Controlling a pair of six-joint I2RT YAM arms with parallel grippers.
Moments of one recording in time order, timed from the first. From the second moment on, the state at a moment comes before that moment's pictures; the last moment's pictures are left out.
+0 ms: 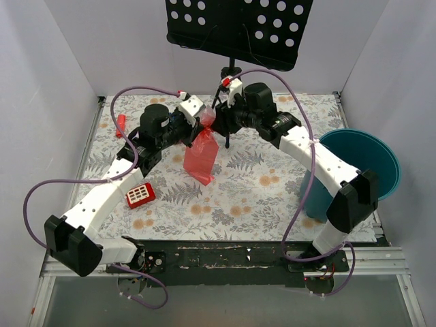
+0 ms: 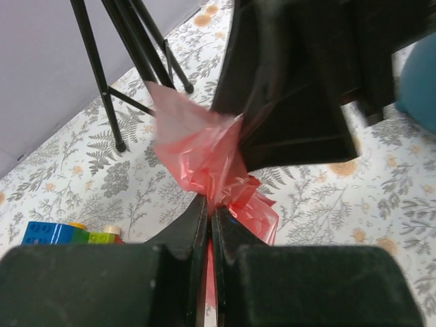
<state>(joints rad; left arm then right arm) -0.51 1.28 1.20 -0.17 0.29 0.21 0.66 1.64 1.59 -0.36 -0.29 0.02</state>
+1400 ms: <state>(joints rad) -0.49 1.19 1.10 -0.23 0.25 0.34 0.56 1.55 1.65 -0.29 -0.62 0.05</state>
